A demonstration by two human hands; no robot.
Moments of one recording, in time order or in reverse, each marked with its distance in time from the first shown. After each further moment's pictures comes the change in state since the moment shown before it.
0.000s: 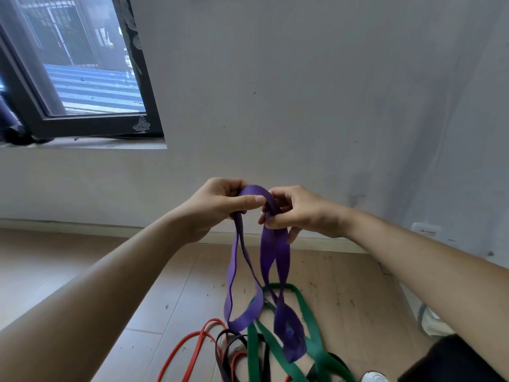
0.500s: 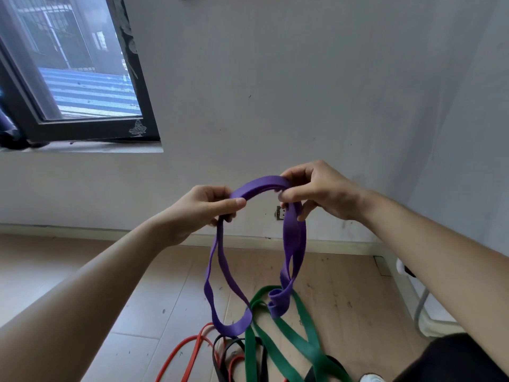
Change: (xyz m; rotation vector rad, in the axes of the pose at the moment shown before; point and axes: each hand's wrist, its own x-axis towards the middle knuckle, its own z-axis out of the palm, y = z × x) left_hand -0.004 -0.011 -0.020 0.091 -0.044 -0.044; right_hand -0.012 -0.017 -0.039 0.053 0.155 -0.084
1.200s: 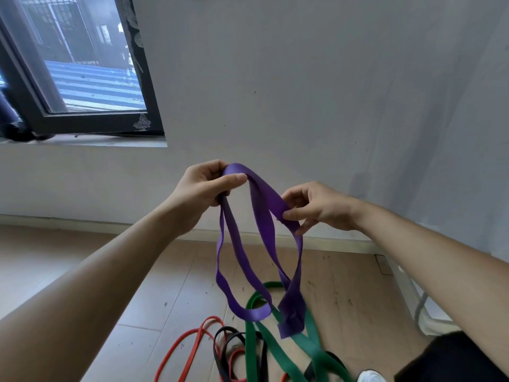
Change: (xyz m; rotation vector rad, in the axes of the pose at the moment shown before) left_hand 0.004 0.008 0.003 -0.215 0.261 0.137; right_hand 0.004 0.038 0.010 0.006 -0.143 0.185
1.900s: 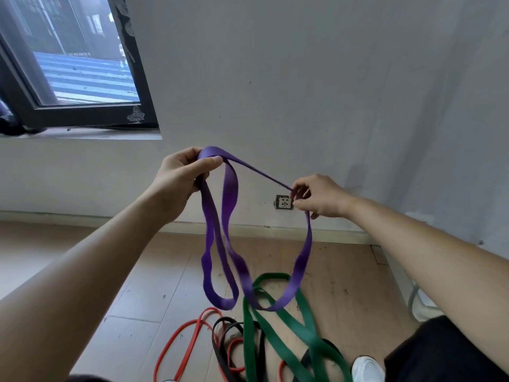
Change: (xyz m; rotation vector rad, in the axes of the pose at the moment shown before) left_hand 0.005 -0.005 -0.018 -0.099 0.130 -0.040; right_hand 0.012 0.026 -0.012 -0.471 0.285 0.067
